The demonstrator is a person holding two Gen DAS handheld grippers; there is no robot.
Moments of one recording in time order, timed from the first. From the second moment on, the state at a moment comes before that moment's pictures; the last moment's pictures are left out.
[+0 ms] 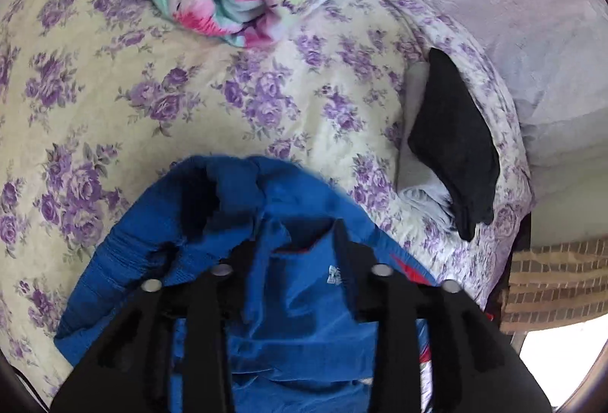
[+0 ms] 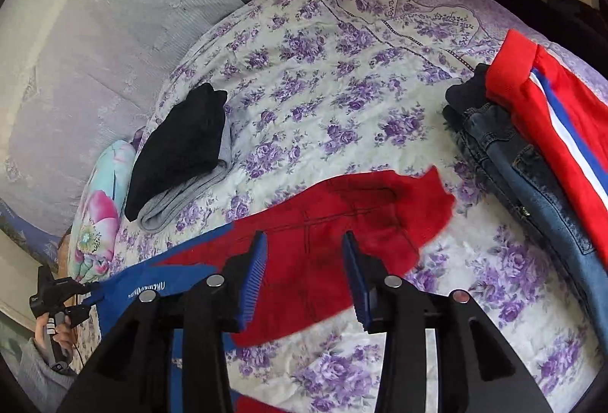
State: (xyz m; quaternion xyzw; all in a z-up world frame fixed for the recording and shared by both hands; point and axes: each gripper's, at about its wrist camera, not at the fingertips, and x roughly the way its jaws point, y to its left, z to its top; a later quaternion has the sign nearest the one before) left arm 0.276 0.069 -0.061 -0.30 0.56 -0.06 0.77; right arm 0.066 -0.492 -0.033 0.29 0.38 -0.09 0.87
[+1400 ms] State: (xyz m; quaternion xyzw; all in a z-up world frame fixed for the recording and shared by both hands) left arm 0.136 0.162 -0.117 -0.38 0.55 0.01 0.74; right arm -0.091 -0.493 -0.032 0.41 0.37 -0.08 0.83
